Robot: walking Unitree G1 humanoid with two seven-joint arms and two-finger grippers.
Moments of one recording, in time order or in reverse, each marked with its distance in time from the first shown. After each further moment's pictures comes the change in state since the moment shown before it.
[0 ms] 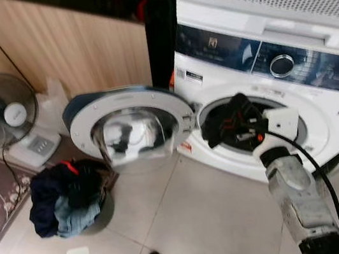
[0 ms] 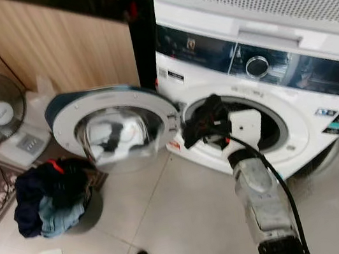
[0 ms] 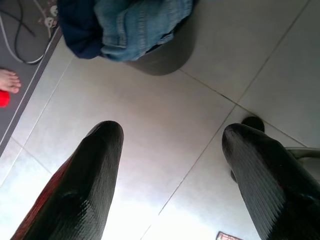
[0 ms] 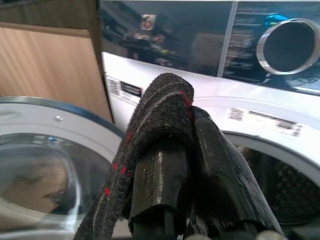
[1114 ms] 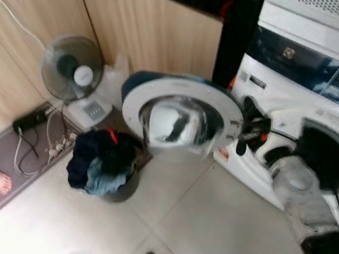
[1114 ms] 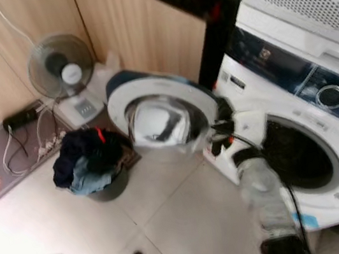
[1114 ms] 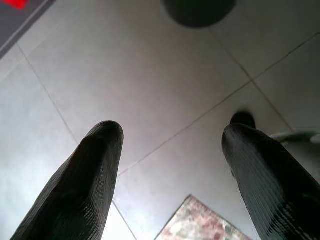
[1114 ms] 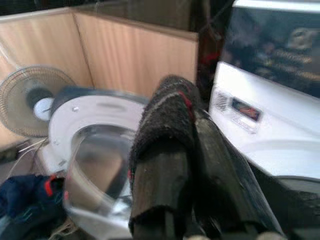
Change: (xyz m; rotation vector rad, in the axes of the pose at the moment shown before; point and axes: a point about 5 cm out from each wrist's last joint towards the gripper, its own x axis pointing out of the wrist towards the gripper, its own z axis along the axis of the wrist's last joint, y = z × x) left arm -0.001 -0.004 -0.003 0.002 0.019 -0.006; right arm 0.003 0.002 0.003 0.004 -0.001 0.016
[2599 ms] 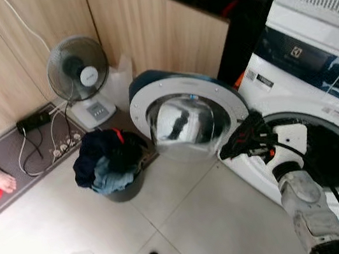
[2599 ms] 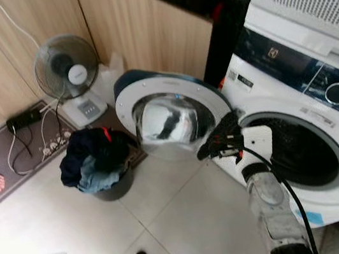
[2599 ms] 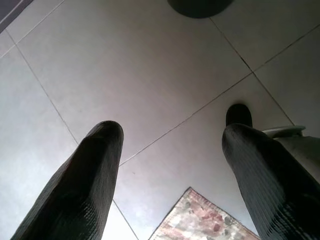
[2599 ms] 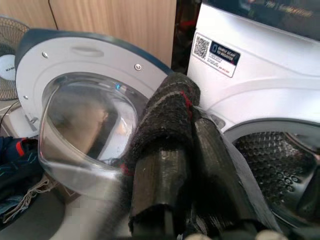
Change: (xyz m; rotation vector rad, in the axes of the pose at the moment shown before) left arm -0.002 -0.004 -0.005 -0.011 0.017 -0.026; right arm -0.020 -0.028 -0.041 -0.031 0.145 -0.094
